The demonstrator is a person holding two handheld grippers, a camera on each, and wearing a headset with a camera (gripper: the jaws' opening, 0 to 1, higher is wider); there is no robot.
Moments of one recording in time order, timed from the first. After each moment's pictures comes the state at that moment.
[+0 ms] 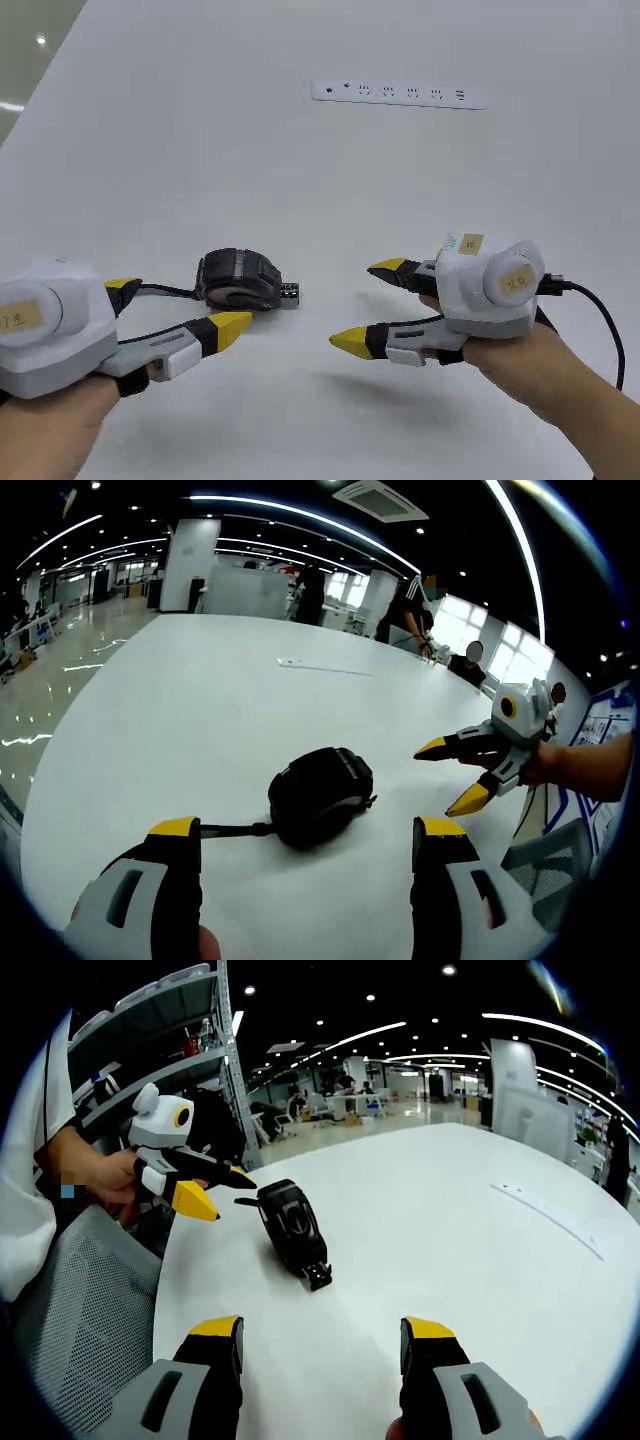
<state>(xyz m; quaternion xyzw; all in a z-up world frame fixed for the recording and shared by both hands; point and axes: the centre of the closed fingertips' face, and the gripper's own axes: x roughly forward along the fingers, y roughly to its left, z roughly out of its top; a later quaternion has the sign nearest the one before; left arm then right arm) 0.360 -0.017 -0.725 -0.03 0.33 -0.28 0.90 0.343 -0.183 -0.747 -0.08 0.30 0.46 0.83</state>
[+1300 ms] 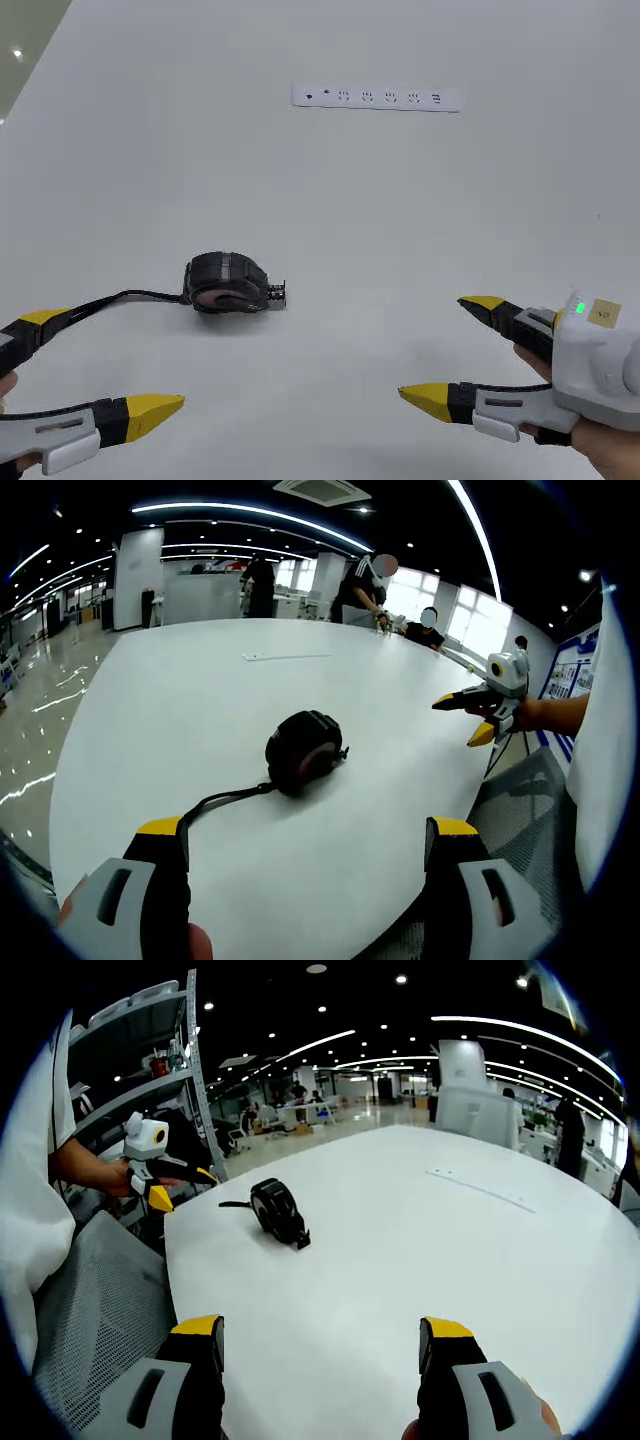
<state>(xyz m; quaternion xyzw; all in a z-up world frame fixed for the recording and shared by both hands) 0.310 0.022 -0.707 0.03 0.32 -0.37 0.87 0.276 -0.260 -0.720 -0.05 0.30 0.37 0.88</state>
